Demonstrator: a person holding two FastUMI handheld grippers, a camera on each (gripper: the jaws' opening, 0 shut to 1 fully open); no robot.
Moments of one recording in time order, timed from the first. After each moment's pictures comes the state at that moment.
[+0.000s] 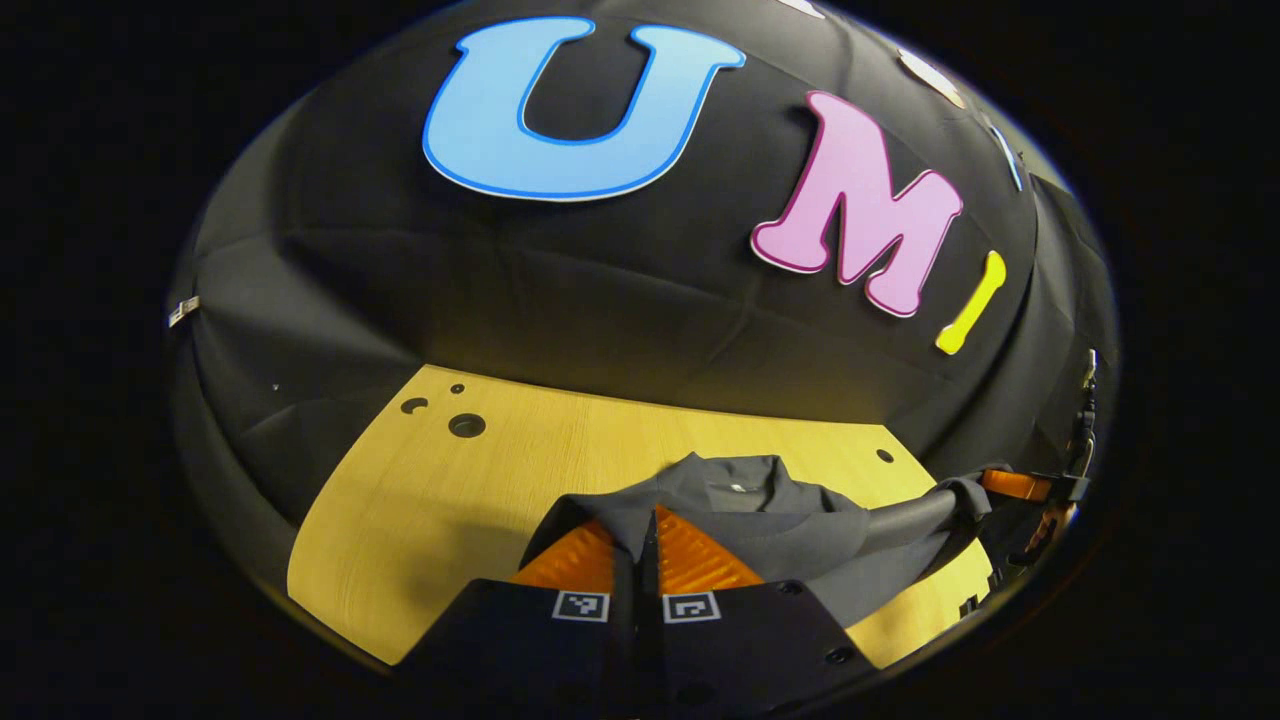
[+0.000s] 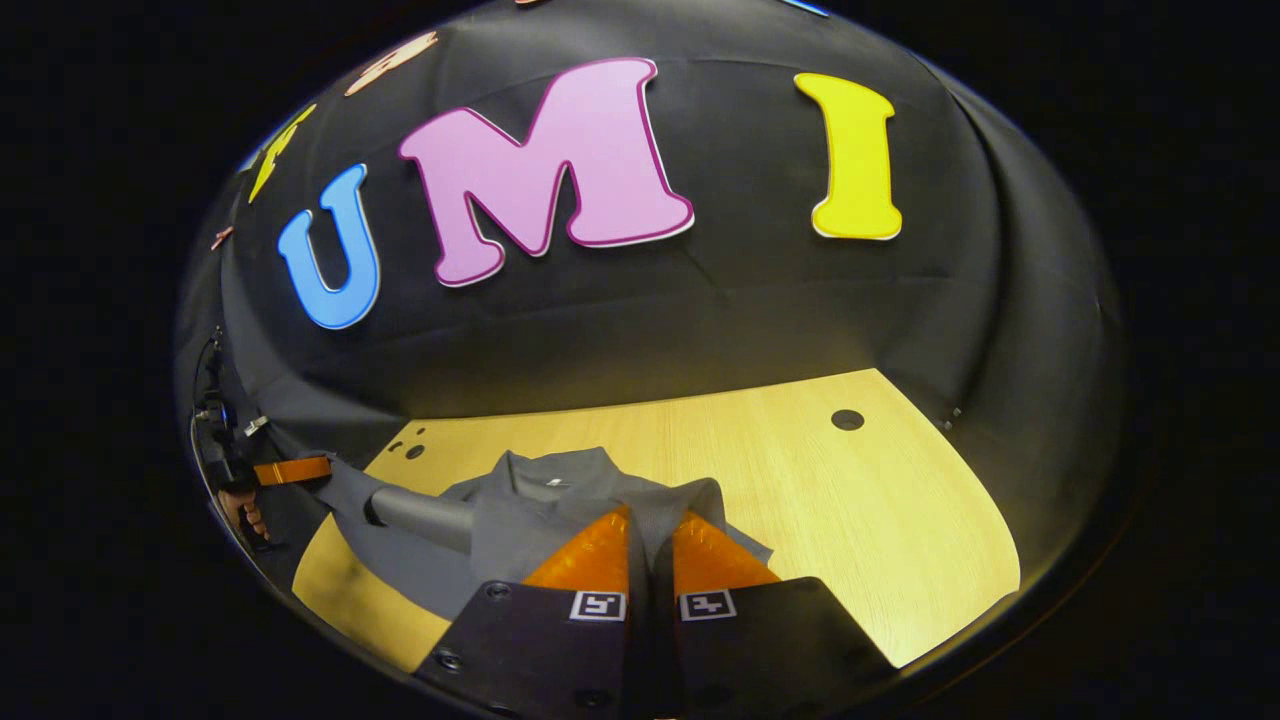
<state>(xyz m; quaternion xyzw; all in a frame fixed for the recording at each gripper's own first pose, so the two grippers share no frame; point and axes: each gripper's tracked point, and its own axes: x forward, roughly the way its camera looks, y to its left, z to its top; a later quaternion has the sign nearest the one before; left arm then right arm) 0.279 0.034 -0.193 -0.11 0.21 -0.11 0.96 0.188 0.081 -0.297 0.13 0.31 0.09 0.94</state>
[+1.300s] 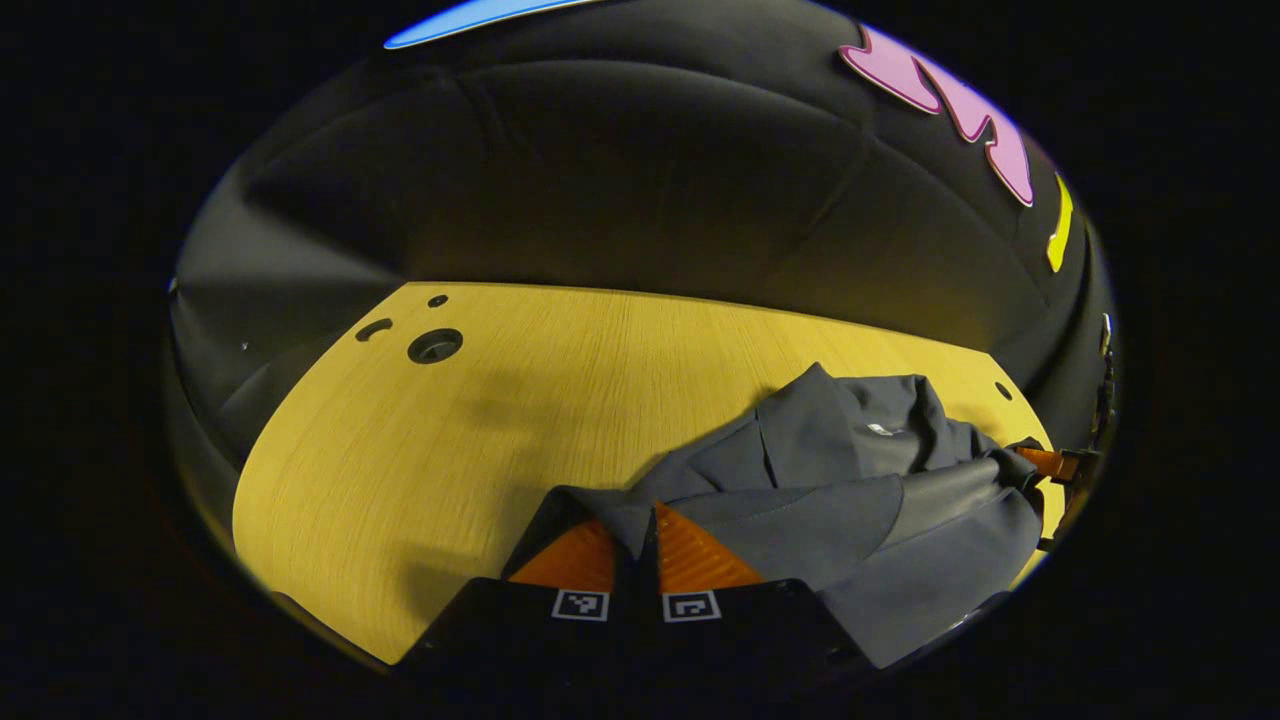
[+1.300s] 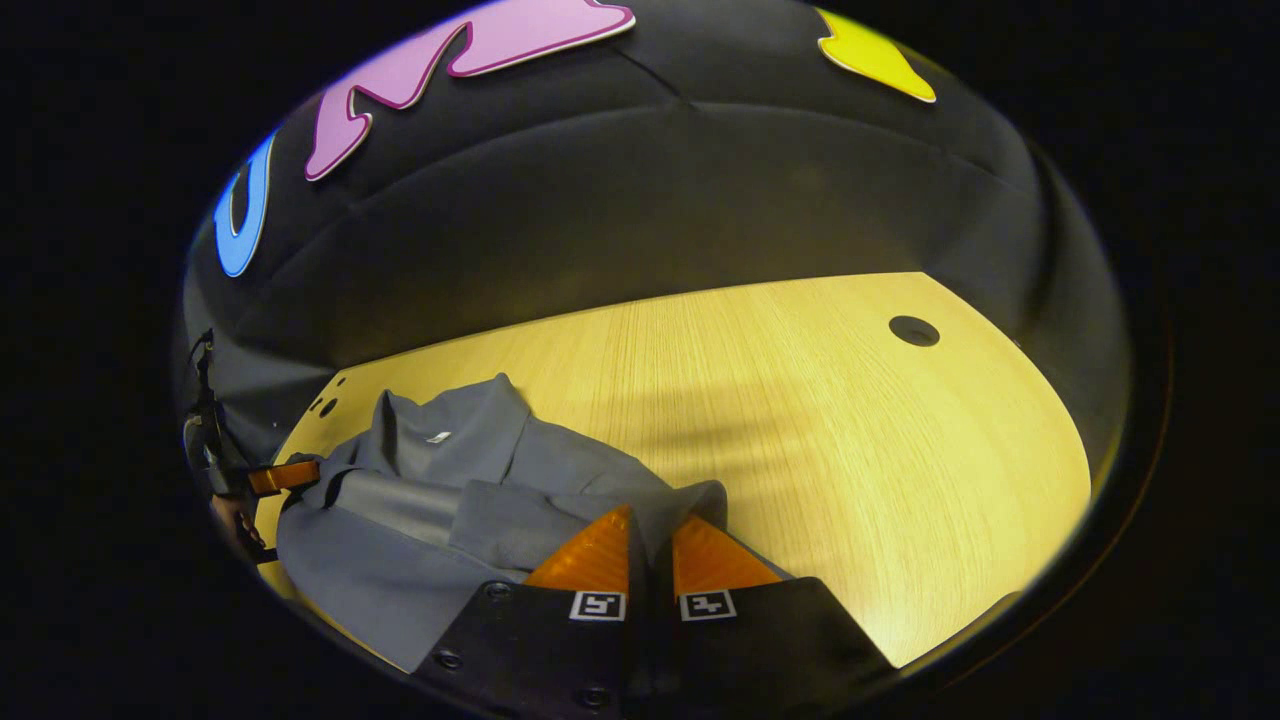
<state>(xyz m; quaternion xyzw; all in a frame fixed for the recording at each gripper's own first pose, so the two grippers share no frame) 0.383 0.018 -0.363 -0.05 0.32 -0.05 0.94 0.260 0.099 -0.496 0.13 0.41 0.08 0.90</state>
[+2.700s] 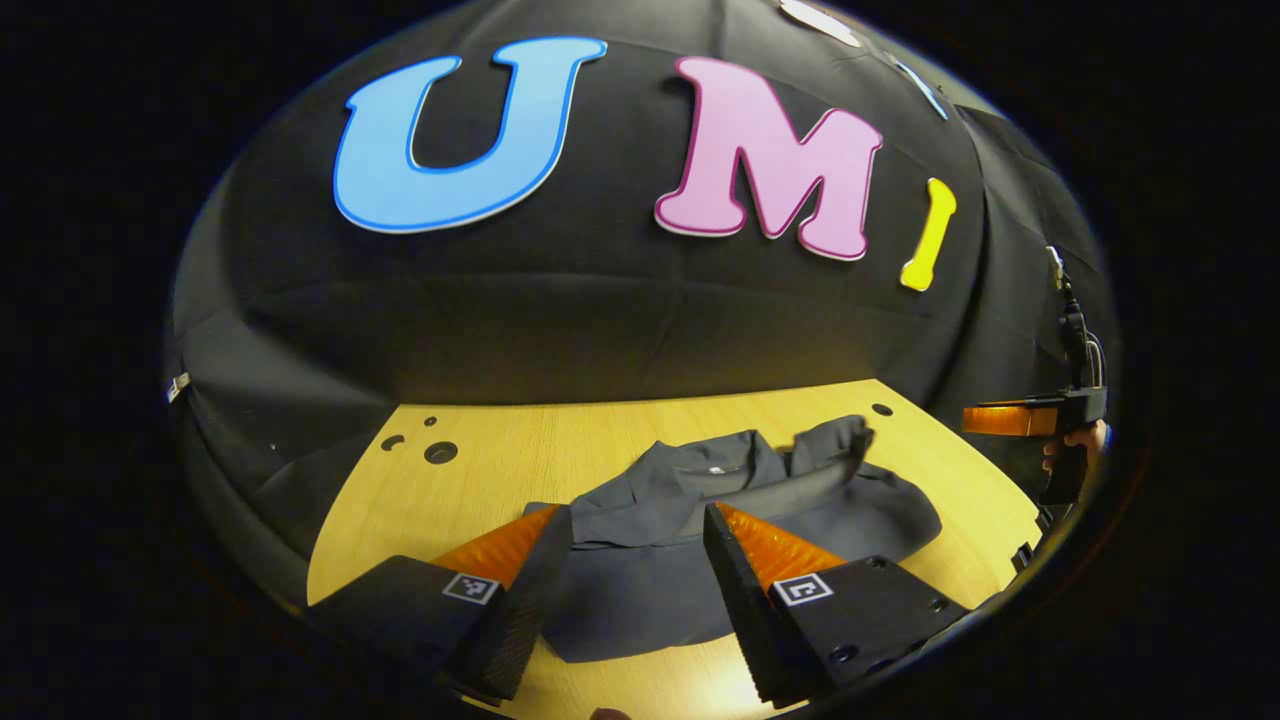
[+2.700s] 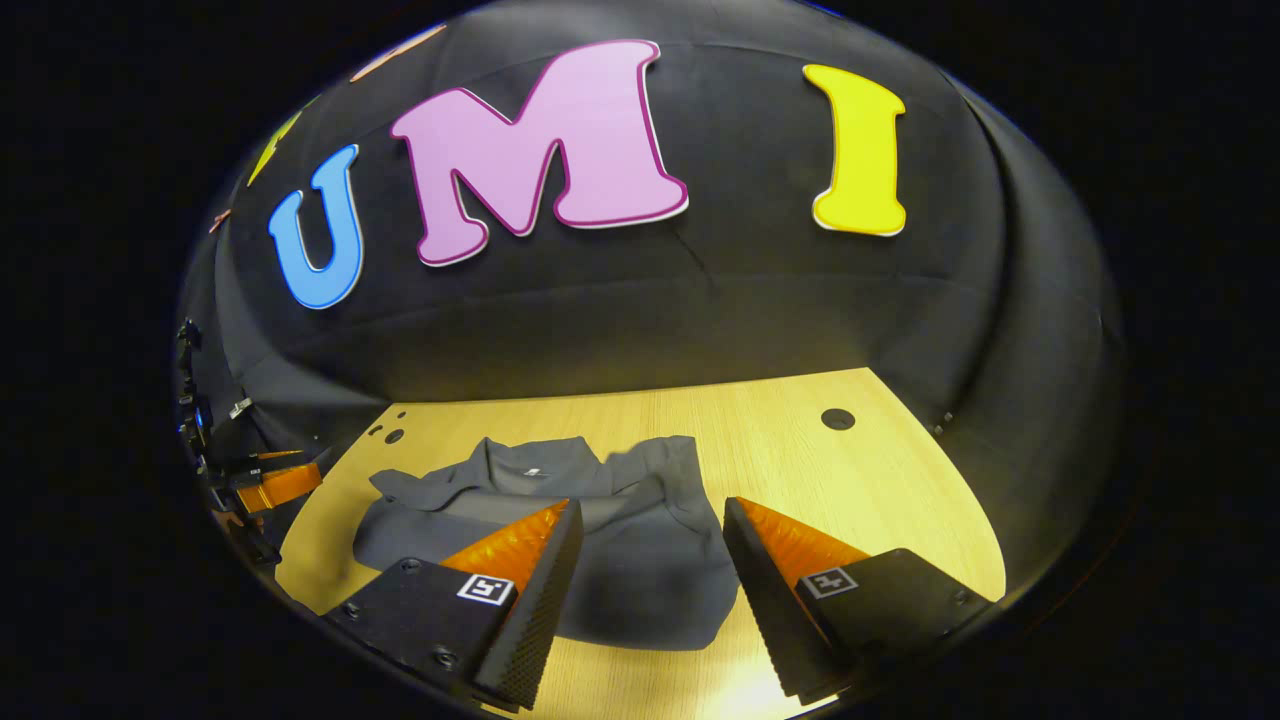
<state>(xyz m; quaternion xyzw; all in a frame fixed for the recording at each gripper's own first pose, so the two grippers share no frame) 0.235 -0.024 -0.181 -0.01 0.17 -0.14 0.97 0.180 0.074 -0.289 0.11 0.32 0.09 0.94</state>
